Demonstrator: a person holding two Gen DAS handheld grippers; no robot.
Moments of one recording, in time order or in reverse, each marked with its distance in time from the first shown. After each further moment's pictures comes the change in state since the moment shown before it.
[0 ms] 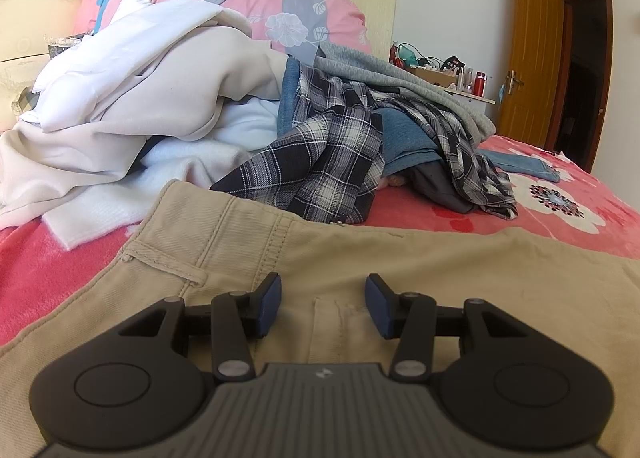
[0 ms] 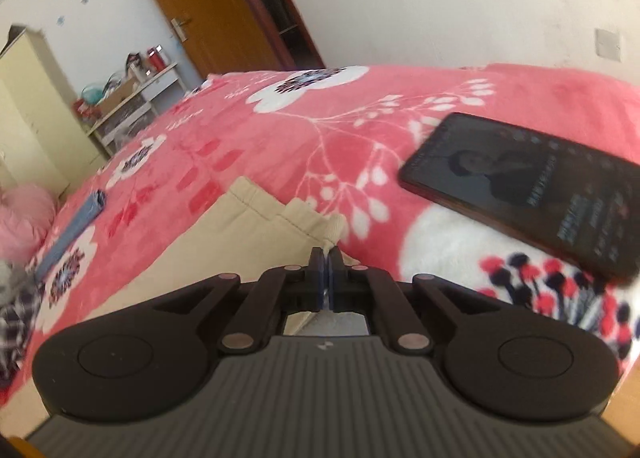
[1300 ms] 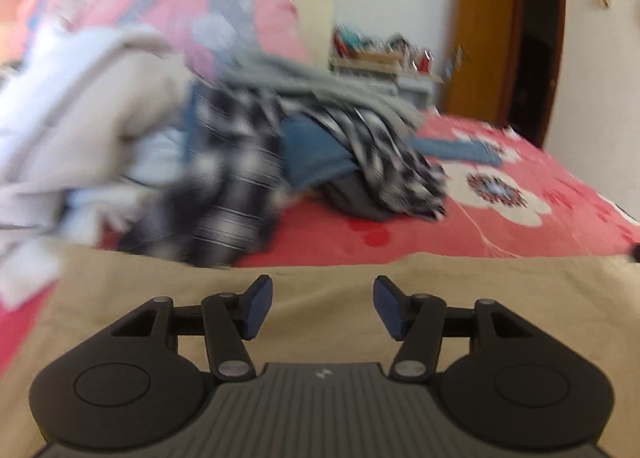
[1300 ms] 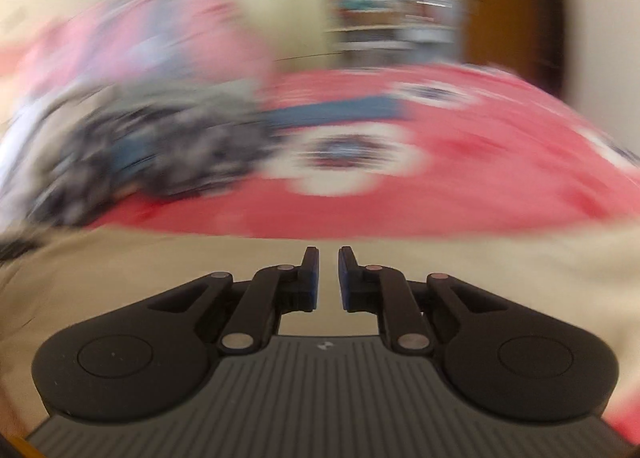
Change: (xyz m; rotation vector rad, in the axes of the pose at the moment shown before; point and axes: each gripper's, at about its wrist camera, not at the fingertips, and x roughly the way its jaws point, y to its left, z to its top) left arm 0.020 -0.061 0.044 0.079 0.130 -0.134; right arm -0.072 0.296 -0.142 -0.777 0.126 0.601
